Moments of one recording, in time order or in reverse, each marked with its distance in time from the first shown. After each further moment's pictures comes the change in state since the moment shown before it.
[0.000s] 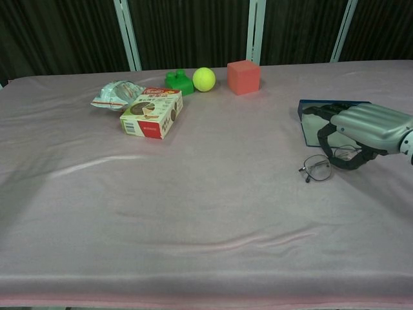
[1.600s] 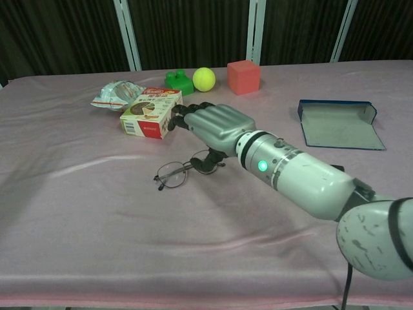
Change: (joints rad) left arm -0.003 0.023 0.004 0.000 0.016 0.001 -0.062; right arm 0.263 -0.325 0.238 -0.174 0.229 -0.110 -0.420
